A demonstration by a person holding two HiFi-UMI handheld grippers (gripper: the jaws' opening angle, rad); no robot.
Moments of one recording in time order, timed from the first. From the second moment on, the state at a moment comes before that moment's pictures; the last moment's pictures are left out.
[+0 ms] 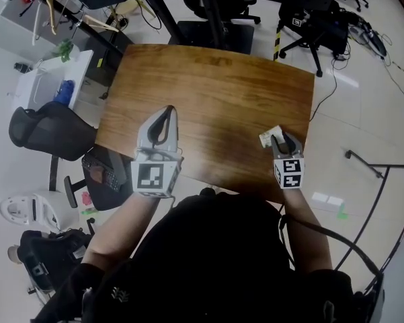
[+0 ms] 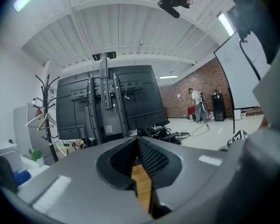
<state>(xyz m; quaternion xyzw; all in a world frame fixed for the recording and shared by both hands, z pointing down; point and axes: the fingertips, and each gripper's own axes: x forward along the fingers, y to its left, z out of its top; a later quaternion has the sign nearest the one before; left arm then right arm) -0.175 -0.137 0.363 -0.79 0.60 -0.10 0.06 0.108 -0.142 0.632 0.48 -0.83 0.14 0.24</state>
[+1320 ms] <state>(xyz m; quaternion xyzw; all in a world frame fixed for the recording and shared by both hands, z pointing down) -0.161 -0.140 0.377 -0.81 0.57 -0.09 0.04 0.061 -0.109 0.646 0.32 -0.85 0.07 0.41</state>
